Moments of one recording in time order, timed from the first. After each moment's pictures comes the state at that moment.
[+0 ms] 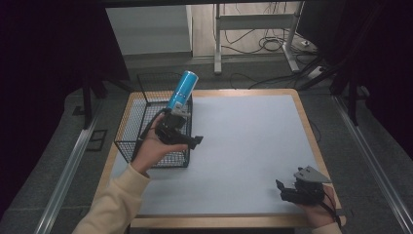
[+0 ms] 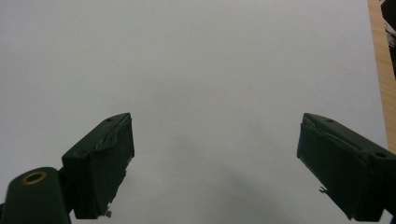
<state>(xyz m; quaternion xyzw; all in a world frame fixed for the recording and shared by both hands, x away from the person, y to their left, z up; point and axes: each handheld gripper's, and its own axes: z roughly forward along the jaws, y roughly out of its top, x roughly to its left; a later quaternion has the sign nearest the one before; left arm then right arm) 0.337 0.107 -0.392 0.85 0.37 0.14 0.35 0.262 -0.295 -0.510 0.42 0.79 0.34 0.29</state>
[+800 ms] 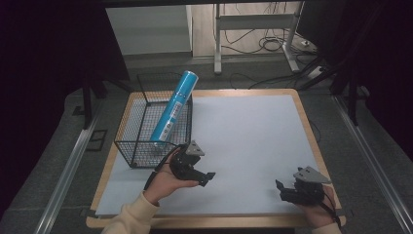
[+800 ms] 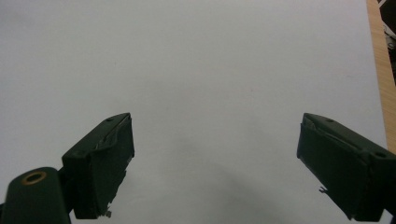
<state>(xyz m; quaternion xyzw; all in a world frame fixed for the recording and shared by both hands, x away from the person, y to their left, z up) 0.295 0.078 -0.458 0.87 0.33 0.09 0.35 0.261 -0.294 -0.509 0.42 0.79 0.34 0.29</state>
